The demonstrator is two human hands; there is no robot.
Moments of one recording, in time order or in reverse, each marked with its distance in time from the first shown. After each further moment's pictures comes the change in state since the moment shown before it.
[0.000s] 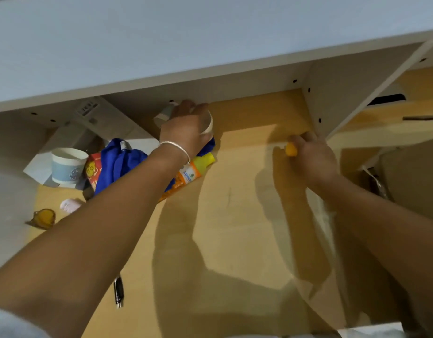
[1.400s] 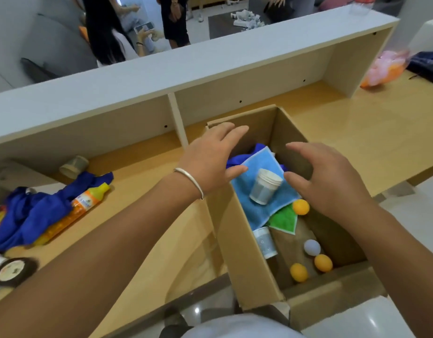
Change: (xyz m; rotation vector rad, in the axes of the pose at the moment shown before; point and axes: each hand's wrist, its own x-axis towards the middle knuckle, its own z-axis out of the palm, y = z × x) left_hand -0.175 0.382 -0.090 -0.071 0.226 0.678; right_hand -0.314 0.236 -0.180 0.269 0.456 0.064
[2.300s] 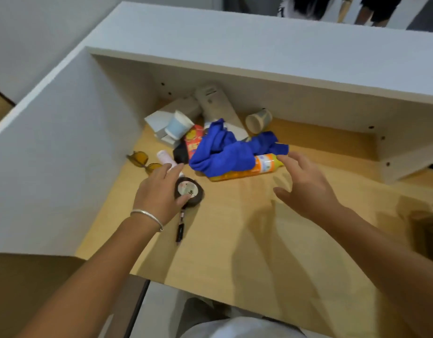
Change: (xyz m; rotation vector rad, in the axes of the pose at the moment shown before) left_hand -0.433 -0.326 -0.035 0.066 -0.103 -1.063; right_hand 0.059 -0.350 0.323 -0.036 -0.477 -0.560
